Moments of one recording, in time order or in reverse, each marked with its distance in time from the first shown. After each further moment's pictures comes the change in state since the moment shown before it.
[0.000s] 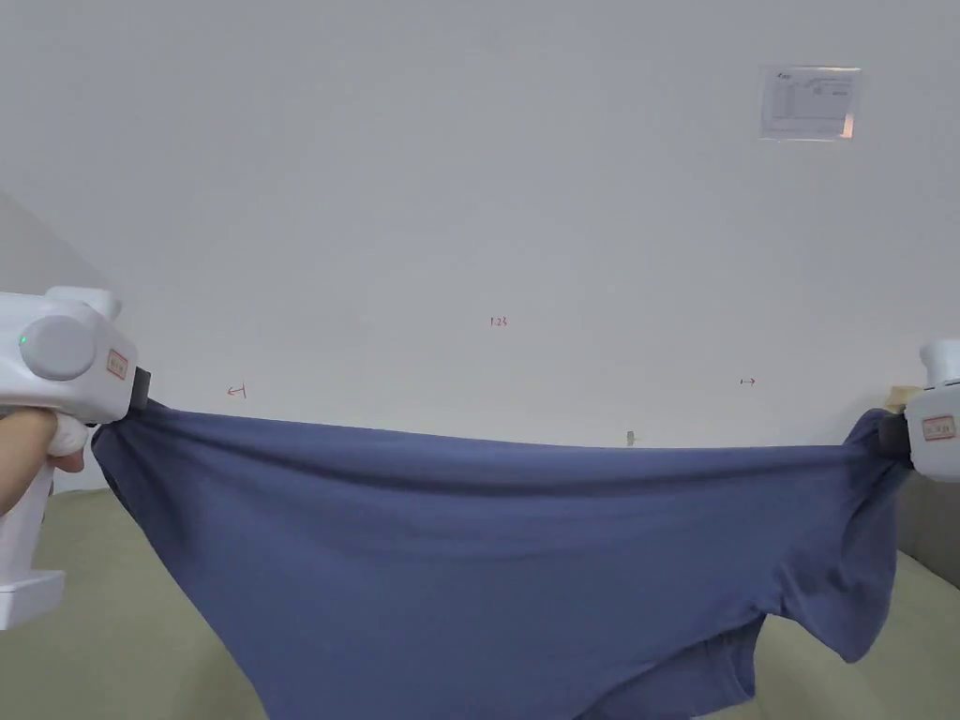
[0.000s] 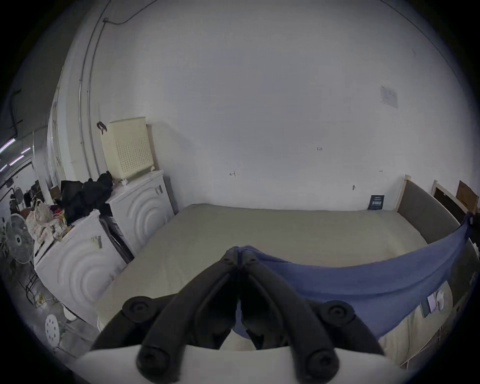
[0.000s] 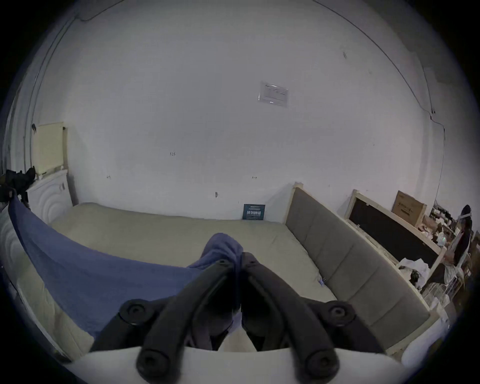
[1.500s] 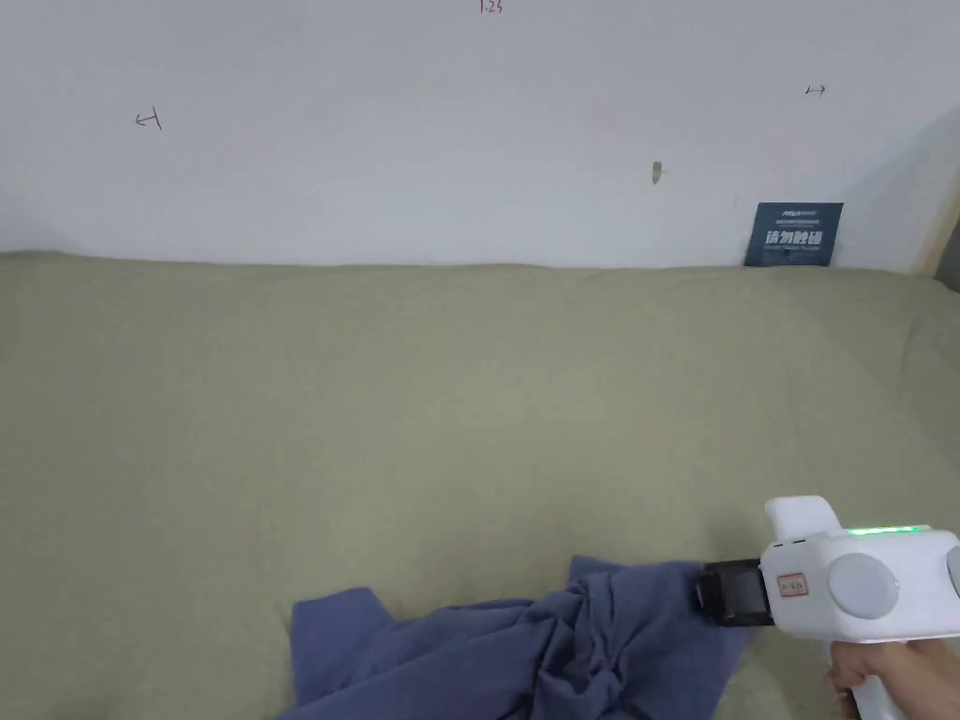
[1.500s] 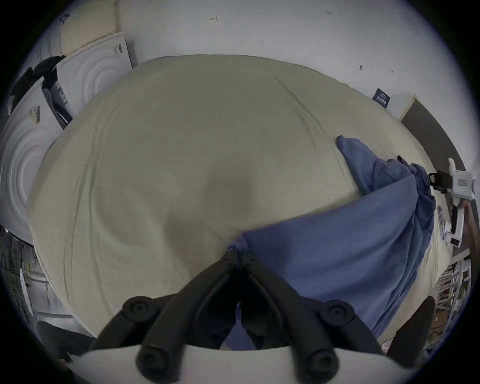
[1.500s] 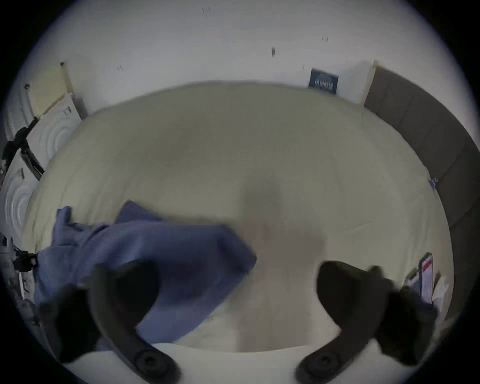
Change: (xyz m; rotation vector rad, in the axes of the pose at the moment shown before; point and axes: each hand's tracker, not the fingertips) left arm -0.001 -0.389 -0.124 -0.650 -0.182 0.027; right arm -0.132 -0.314 -0.239 -0.660 0.234 0.074
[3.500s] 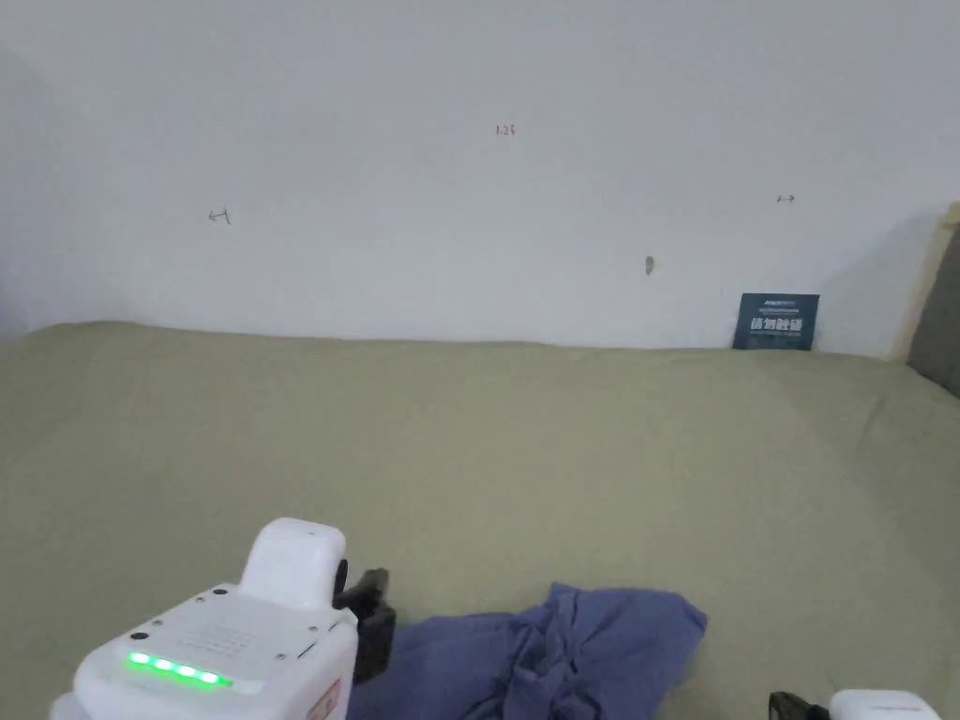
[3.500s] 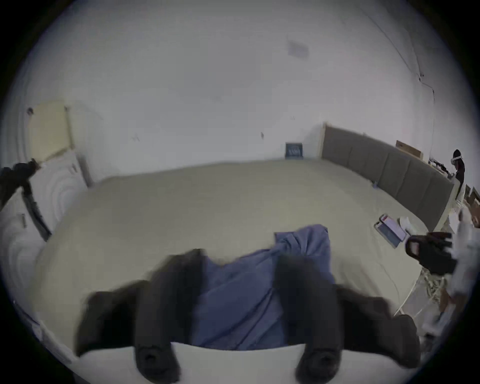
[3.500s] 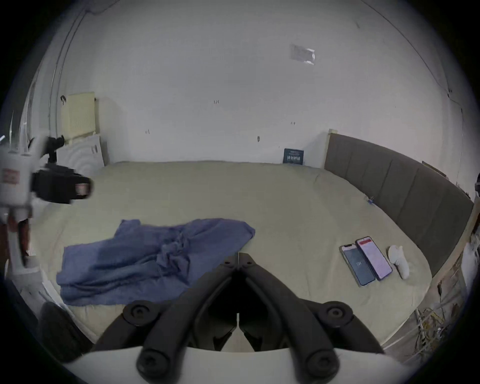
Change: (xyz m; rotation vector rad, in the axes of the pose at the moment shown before) left arm 0.187 -0.013 0.183 0.621 -0.143 -0.266; right arm -0.075 -0.187 0.261 0.564 -0.054 -0.052
